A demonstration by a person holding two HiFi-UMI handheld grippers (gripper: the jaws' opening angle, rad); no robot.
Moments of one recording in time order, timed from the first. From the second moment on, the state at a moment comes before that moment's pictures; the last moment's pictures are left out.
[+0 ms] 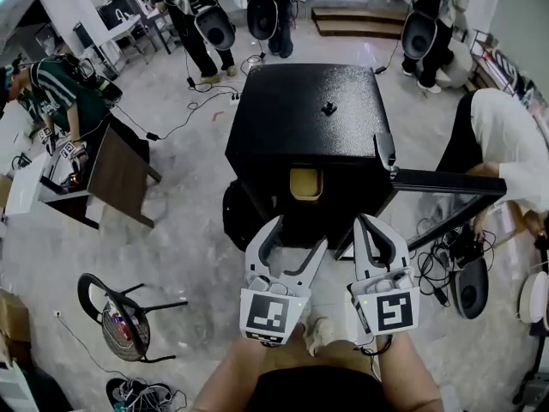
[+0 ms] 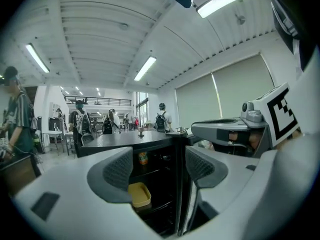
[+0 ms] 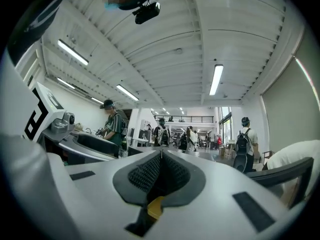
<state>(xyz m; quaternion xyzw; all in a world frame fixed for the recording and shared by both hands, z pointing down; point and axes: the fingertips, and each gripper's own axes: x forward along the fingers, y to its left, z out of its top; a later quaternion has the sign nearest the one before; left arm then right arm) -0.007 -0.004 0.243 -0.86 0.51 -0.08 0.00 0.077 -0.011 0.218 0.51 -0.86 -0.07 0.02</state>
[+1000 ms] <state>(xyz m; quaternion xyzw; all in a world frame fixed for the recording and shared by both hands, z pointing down) -0.010 0.108 0.173 -0.80 0.59 -0.02 0.10 0.082 0.093 0.185 0.48 -0.87 -0.09 -0.01</state>
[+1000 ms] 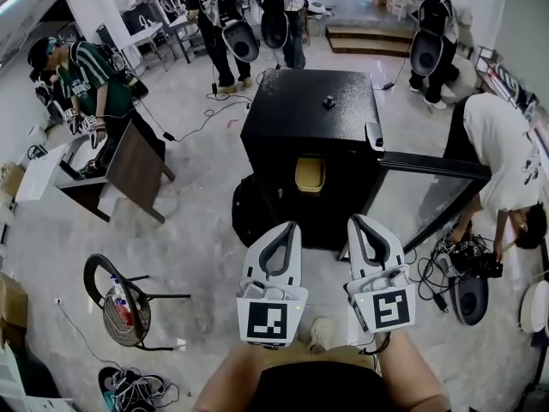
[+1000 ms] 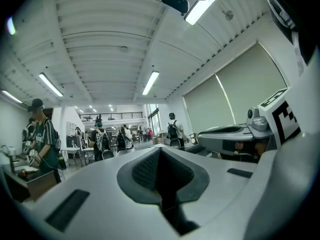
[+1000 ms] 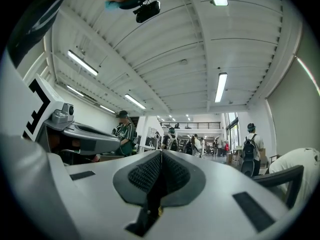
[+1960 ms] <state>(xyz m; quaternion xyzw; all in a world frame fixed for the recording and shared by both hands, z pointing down) -0.013 0.097 0.162 -0.81 0.58 0.00 0.10 0.078 0.090 0.166 0.49 -0.87 -0.09 -0.05</state>
